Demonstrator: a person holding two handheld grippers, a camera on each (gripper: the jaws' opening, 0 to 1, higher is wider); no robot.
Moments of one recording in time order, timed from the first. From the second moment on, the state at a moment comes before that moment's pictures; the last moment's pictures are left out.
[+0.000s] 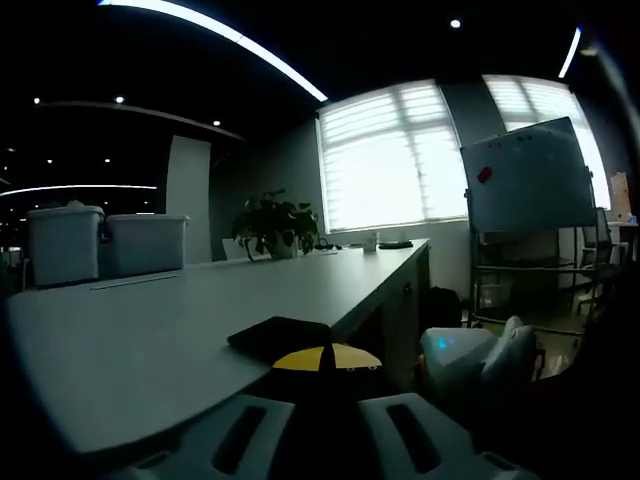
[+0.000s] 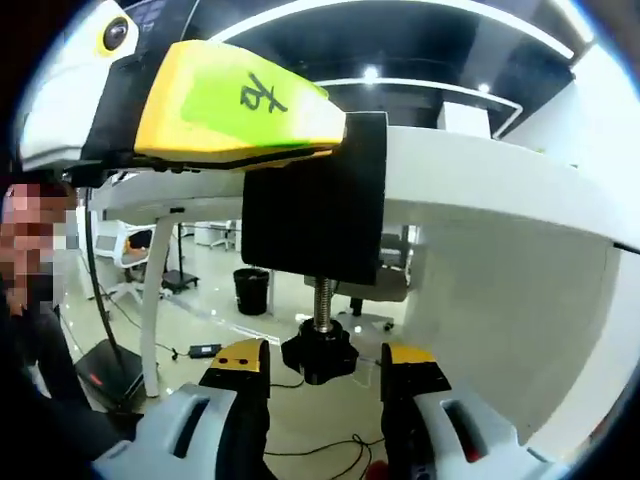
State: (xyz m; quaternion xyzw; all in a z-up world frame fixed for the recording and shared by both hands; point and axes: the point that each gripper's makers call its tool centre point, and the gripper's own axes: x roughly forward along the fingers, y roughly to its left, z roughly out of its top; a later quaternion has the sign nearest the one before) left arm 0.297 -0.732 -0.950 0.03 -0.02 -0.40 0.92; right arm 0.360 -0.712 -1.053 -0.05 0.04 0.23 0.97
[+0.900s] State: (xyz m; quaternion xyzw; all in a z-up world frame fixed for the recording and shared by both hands) left arm 0.299 -0.732 -0.950 0.04 -0.02 -0.39 0.92; right arm 0.346 -0.690 -1.051 -0.12 0.02 0.49 0.87
